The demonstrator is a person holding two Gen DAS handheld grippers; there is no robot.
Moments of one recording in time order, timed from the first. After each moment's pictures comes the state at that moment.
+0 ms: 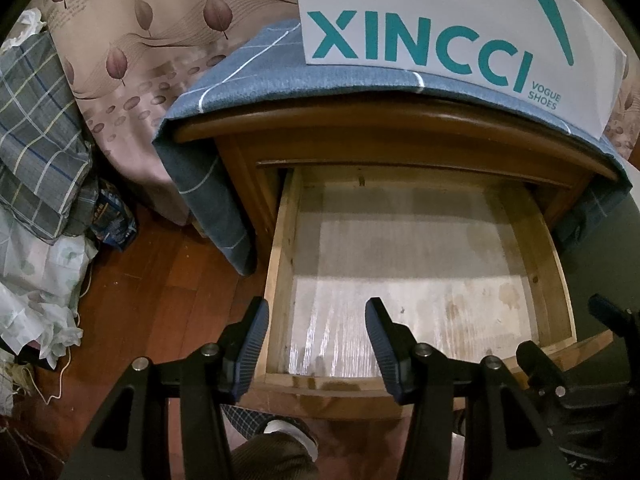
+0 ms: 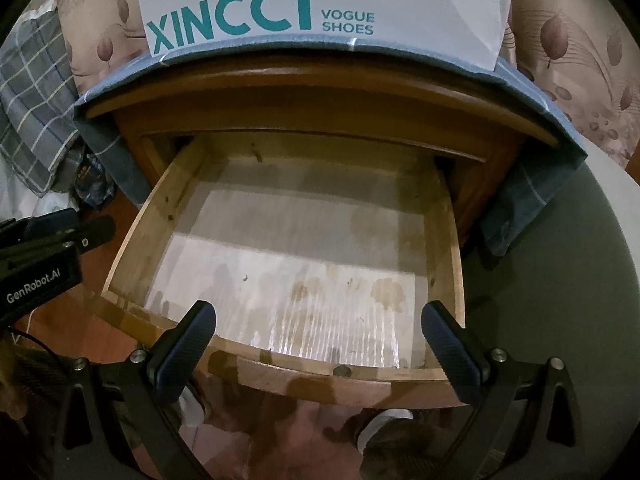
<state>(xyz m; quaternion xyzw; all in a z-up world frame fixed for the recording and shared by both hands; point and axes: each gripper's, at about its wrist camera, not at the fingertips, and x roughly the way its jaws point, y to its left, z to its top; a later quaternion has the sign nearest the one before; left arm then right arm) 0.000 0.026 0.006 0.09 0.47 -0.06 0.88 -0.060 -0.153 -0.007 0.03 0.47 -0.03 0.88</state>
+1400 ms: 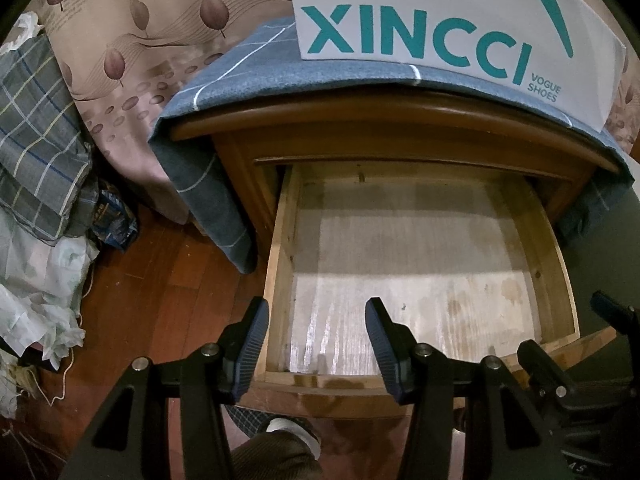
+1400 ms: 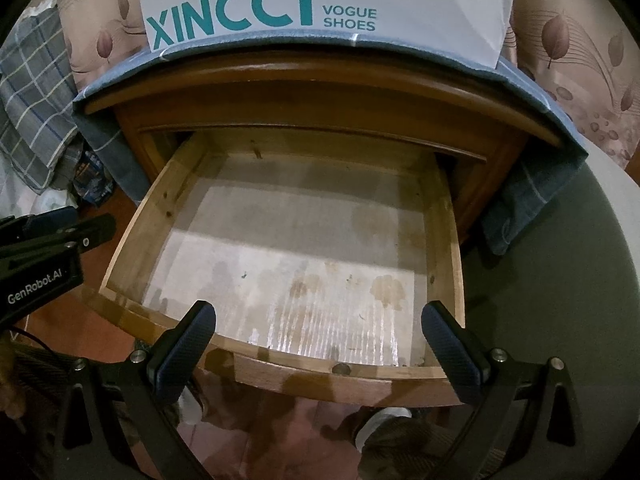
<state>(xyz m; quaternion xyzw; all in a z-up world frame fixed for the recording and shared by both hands) 0.001 0.023 0.003 0.10 0.47 -0.06 0.87 -0.058 -0.154 -0.008 0.02 0.48 -0.03 0.88</state>
